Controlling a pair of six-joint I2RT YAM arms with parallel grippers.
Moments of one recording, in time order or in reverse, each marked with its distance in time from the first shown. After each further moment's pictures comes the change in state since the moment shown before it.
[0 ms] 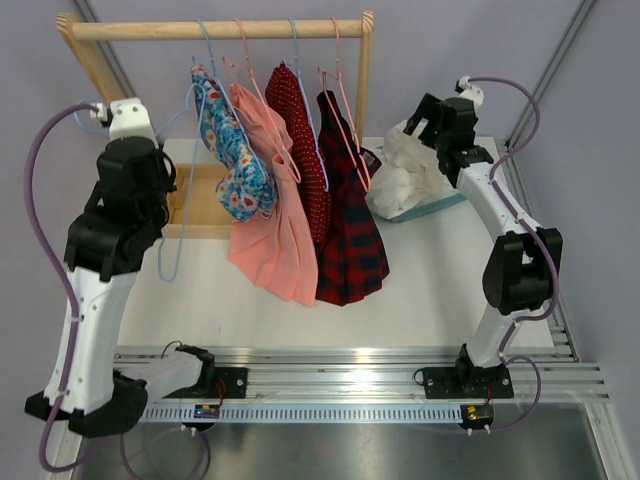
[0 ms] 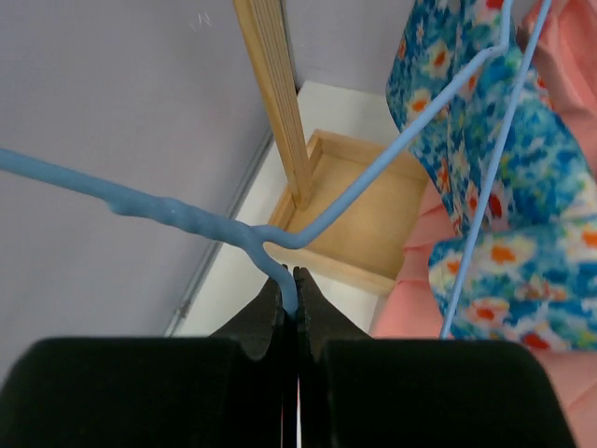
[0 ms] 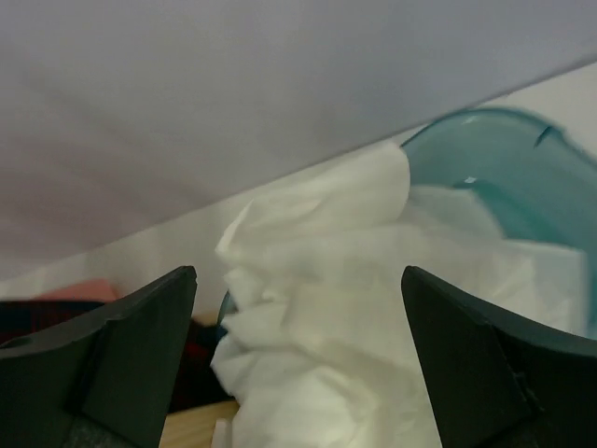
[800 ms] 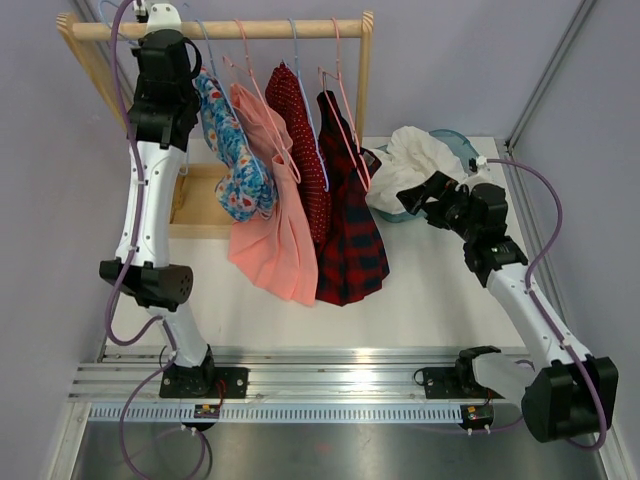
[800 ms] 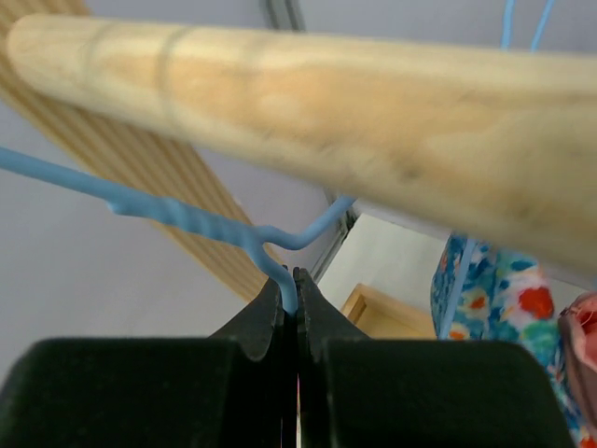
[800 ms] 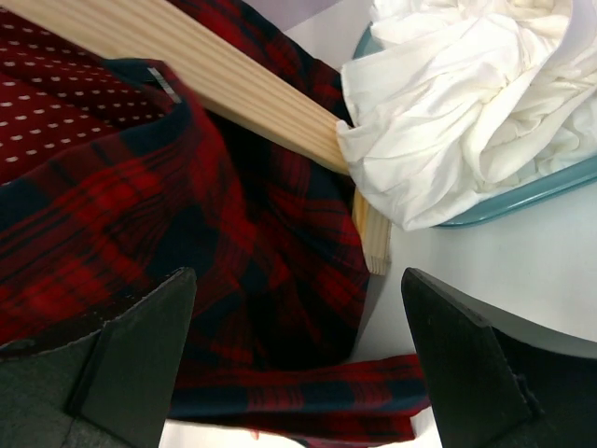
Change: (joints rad) left arm 0.175 0.753 0.684 0.296 -0.071 0.300; right arm 0.004 -0.727 -0.896 0.148 -0.489 0.230
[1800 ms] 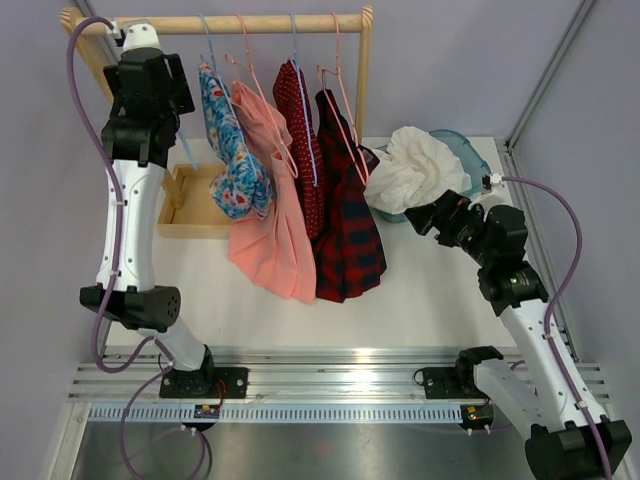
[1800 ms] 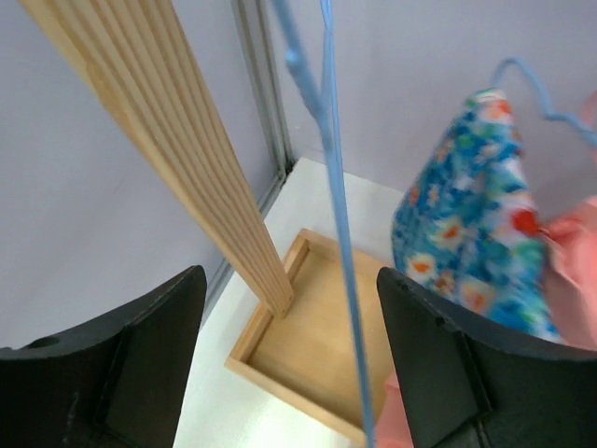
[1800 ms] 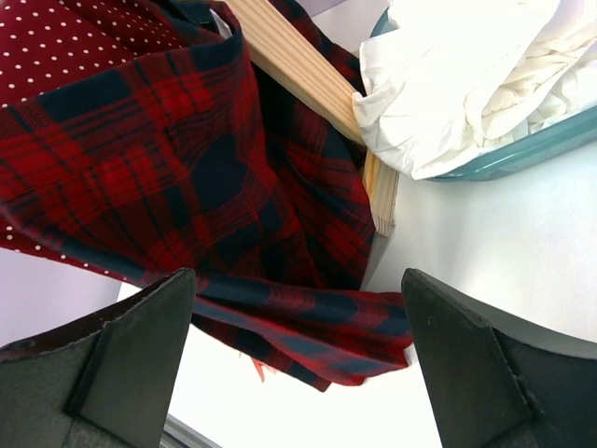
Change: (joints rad) left arm 0.103 -0.119 -0.158 -0.115 0.261 -0.234; right arm 0.000 -0.281 -0.039 -0.201 -0.013 -0.035
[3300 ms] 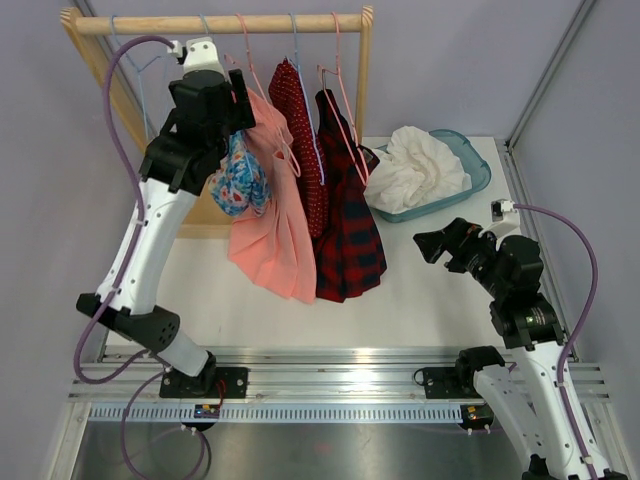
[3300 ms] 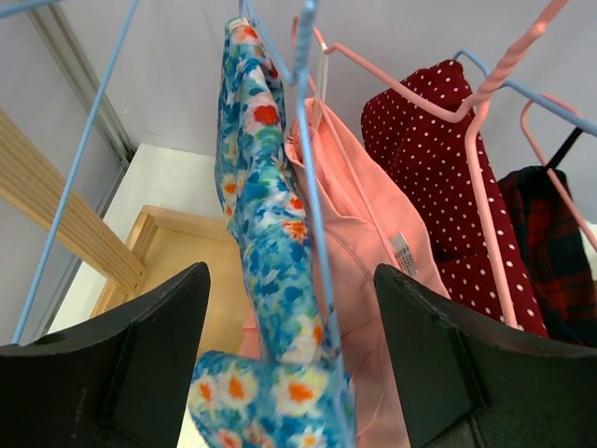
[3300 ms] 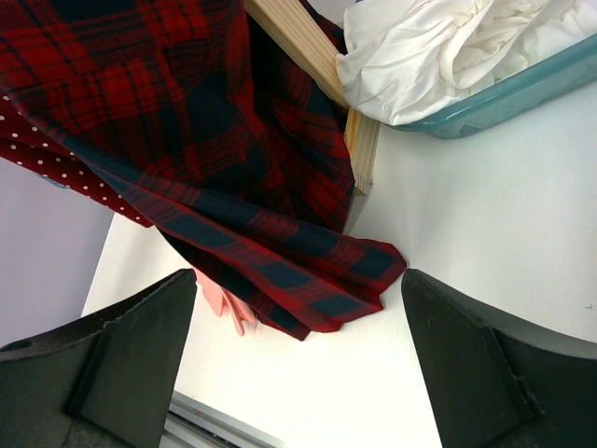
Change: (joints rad) left arm -0.365 -0.161 -0.175 0.050 -0.050 -0.162; right arm 0.000 -0.257 -0.050 -0.225 0.020 -0.061
